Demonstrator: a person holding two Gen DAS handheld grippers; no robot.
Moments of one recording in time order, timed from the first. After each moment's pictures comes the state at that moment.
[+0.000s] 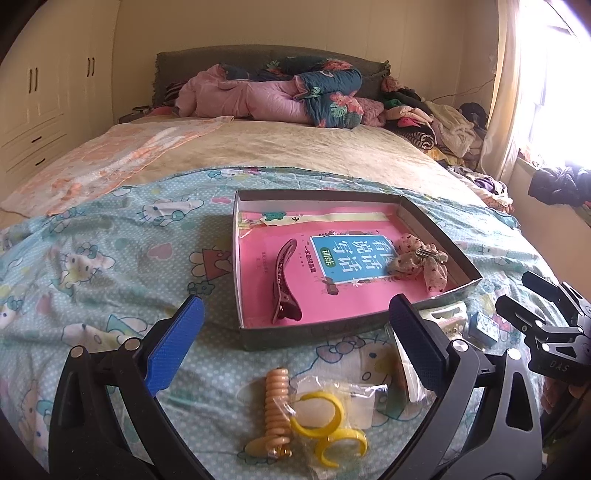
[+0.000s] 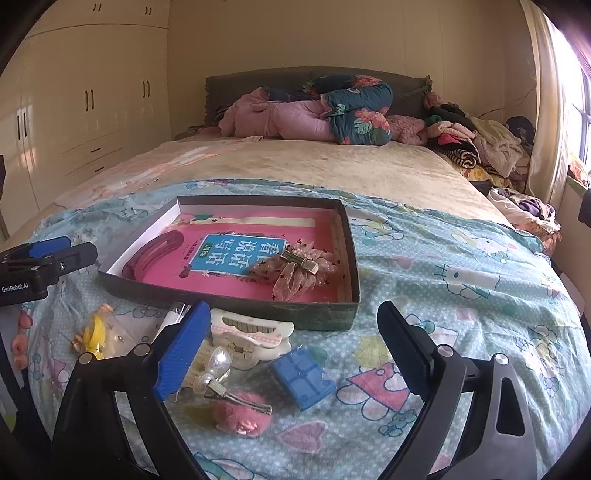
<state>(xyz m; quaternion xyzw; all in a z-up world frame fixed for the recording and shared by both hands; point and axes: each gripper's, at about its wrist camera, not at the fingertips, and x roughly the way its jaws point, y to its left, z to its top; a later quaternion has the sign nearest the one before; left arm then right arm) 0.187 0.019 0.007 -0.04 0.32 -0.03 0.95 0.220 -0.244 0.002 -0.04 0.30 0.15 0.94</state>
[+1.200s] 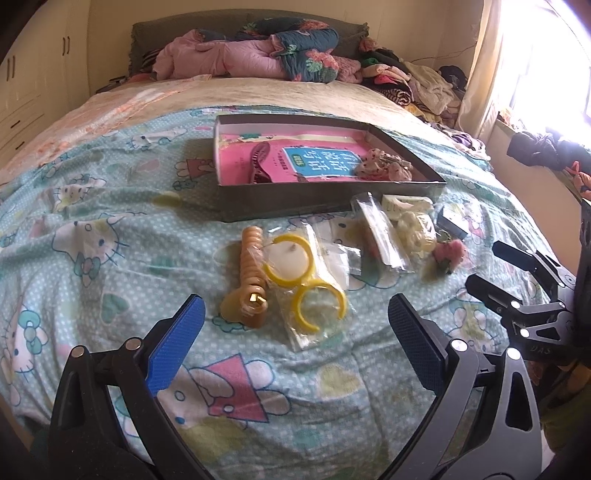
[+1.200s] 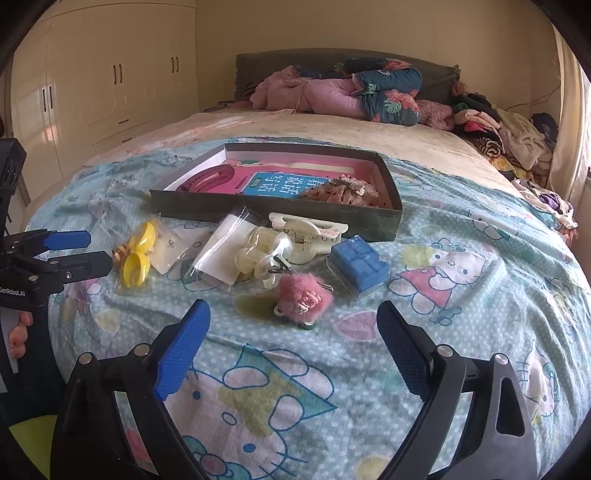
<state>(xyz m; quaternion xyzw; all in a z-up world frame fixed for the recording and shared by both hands) 0.112 0.008 -0.036 -0.04 0.40 -0.08 0.91 0.149 -0.235 -0.035 -0.06 0.33 0.20 0.92</state>
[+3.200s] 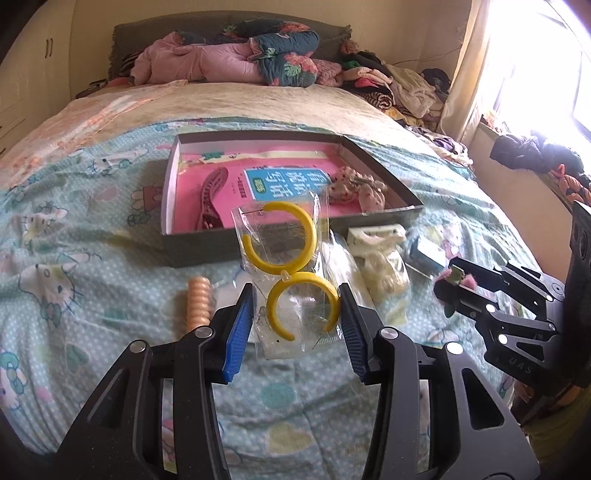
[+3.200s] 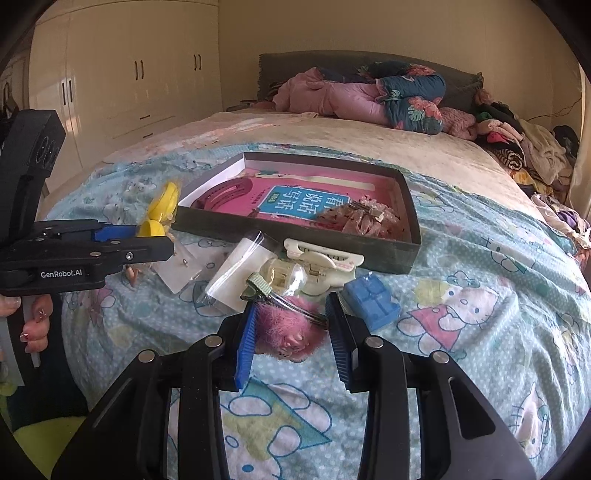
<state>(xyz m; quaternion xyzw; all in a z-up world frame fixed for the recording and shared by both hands) 0.156 -0.018 -0.020 -0.05 0.39 -0.11 0.91 0.169 -0.228 -0.014 -0.08 0.33 0.25 0.91</state>
